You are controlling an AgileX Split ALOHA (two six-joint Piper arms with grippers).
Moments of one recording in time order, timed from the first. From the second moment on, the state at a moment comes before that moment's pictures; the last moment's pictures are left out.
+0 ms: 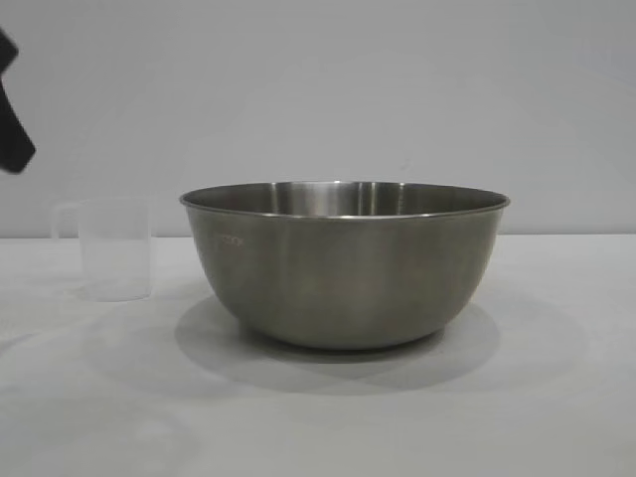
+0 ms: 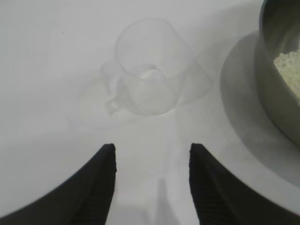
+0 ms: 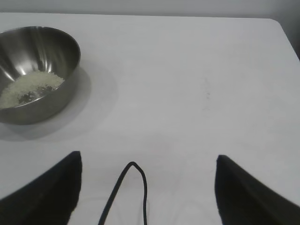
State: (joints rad) left arm -0.30 1.31 -0.53 0.00 0.01 0.00; right arm 0.05 -0.02 -0.49 0.10 1.14 -0.07
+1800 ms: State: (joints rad) left arm -0.30 -0.01 -0.49 -0.03 1.13 0.11; right arm 0.05 -0.02 -0.49 0.10 1.14 -0.07
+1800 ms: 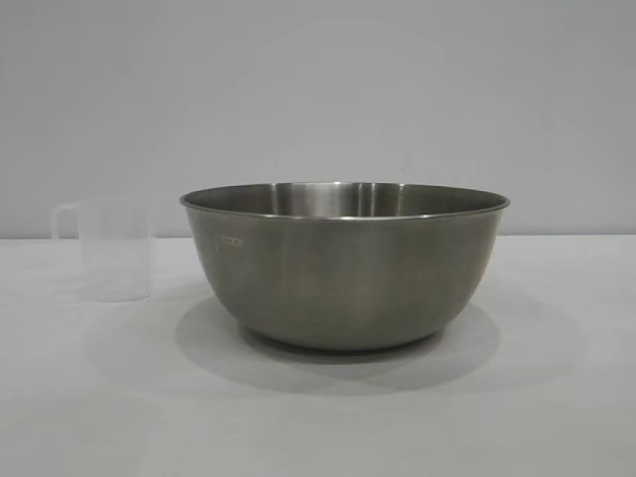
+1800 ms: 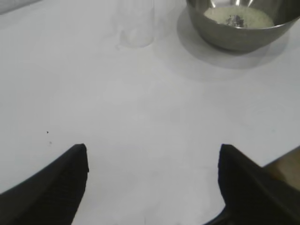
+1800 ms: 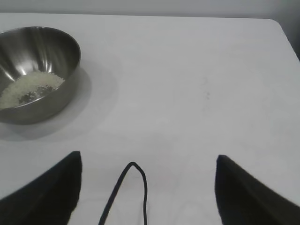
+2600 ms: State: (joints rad) left arm -0.28 -0.02 -0.49 -0.03 1.12 0.11; right arm 0.05 -0.02 -0.49 0.10 1.14 -0.07
